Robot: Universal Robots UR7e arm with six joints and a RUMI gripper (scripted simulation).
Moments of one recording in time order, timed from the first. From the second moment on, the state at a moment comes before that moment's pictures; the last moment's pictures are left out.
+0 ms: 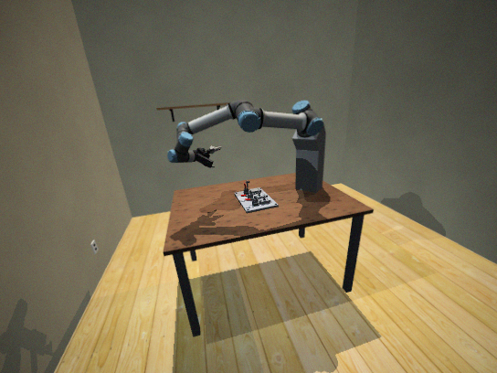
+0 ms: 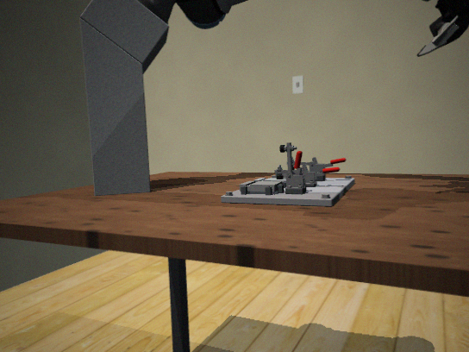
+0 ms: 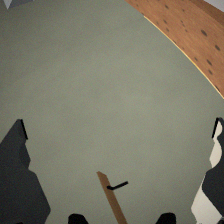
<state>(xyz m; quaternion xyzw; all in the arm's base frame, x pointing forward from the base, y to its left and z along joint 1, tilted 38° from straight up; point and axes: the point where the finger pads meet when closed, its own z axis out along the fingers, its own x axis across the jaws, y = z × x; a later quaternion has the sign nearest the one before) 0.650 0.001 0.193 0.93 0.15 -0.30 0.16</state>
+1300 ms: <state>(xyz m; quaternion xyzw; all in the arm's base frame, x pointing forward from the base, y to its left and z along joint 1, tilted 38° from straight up) 0.657 -0.002 0.078 0.97 -0.06 -0.22 0.08</state>
